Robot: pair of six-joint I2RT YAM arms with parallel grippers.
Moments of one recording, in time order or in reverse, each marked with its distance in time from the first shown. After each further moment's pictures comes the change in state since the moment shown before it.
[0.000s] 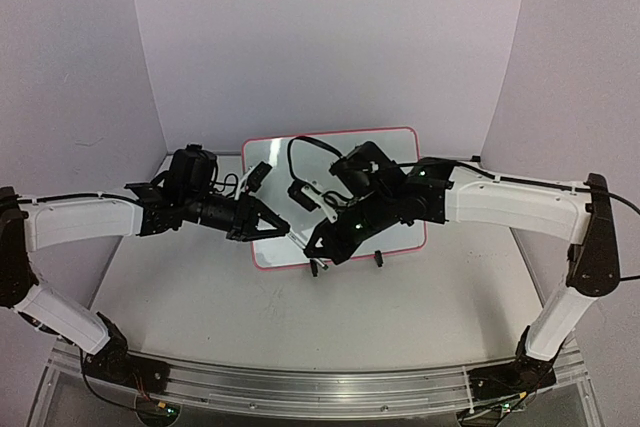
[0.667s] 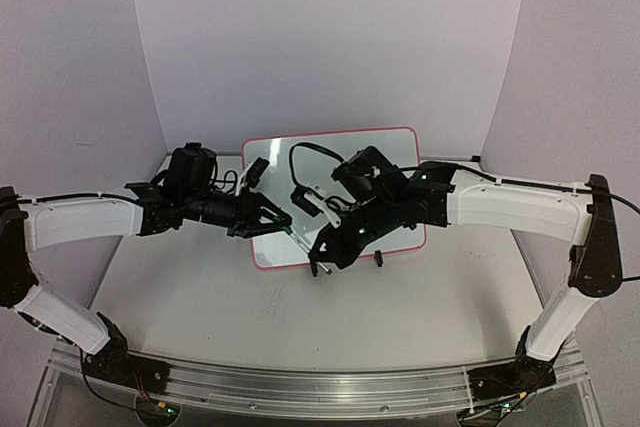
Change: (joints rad) left arm -0.006 -0.001 0.004 0.035 -0.063 -0.066; right arm 0.000 -0.013 -0.034 -0.004 0.013 -0.023
